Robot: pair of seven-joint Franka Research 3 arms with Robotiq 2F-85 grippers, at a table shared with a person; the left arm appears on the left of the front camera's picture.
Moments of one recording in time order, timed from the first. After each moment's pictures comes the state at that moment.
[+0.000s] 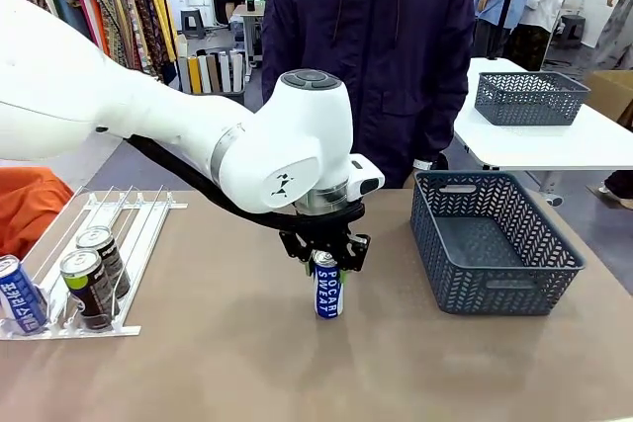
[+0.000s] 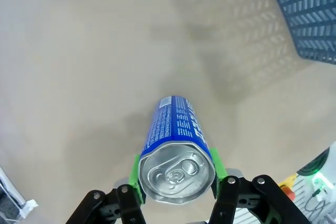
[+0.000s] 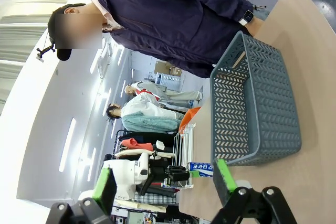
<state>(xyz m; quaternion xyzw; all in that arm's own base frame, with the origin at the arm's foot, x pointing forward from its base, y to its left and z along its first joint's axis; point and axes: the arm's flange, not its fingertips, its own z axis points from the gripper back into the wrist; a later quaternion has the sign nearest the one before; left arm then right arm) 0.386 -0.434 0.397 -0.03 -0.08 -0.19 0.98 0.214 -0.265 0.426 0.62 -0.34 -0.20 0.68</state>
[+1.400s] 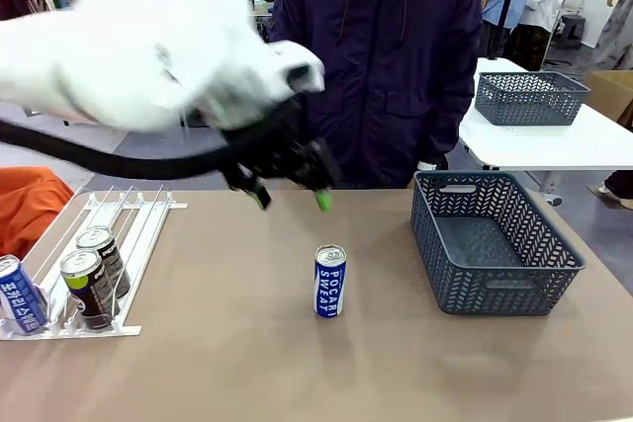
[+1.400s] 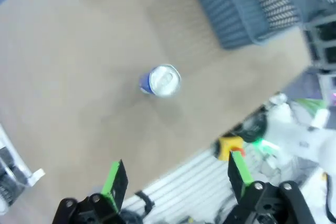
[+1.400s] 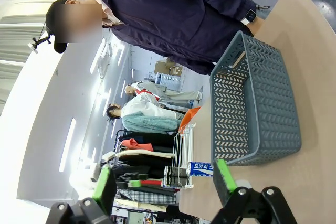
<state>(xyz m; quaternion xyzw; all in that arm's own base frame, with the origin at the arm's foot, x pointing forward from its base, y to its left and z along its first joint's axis) 0.333 -0.313 0.571 -0.19 -0.12 -0.20 0.95 0.214 -0.265 0.426 0.62 -0.34 -0.20 0.68</state>
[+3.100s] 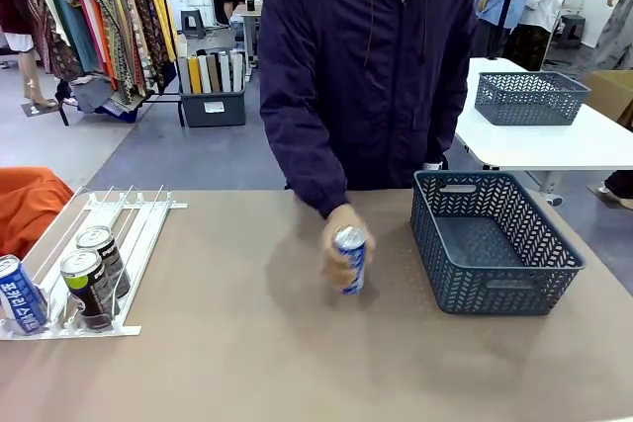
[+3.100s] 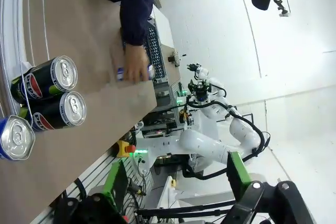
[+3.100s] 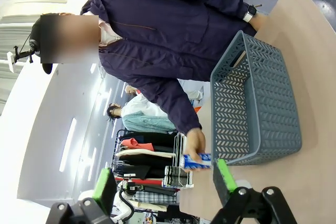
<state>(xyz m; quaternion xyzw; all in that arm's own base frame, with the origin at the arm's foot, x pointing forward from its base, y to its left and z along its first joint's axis) 0.297 0.197 0.467 -0.64 -0.13 0.00 0.76 0.214 -0.265 0.426 0.62 -0.34 -0.20 0.68</state>
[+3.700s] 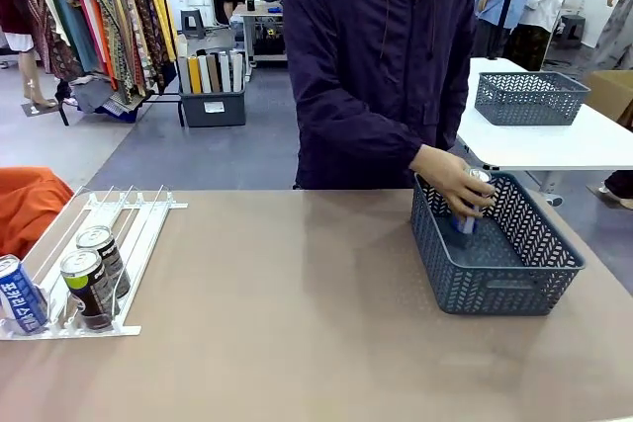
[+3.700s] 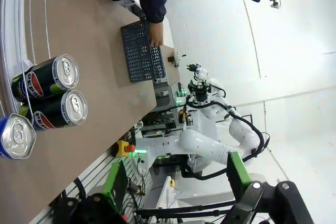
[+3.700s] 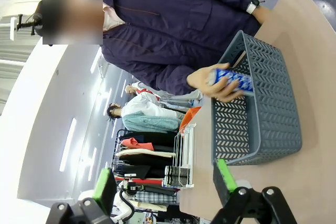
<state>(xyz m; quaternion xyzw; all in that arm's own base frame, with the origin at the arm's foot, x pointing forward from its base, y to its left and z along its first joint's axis) 0.297 0.198 0.464 -0.64 -0.13 0.01 0.75 0.214 -0.265 0.426 0.62 -0.34 -0.20 0.68</state>
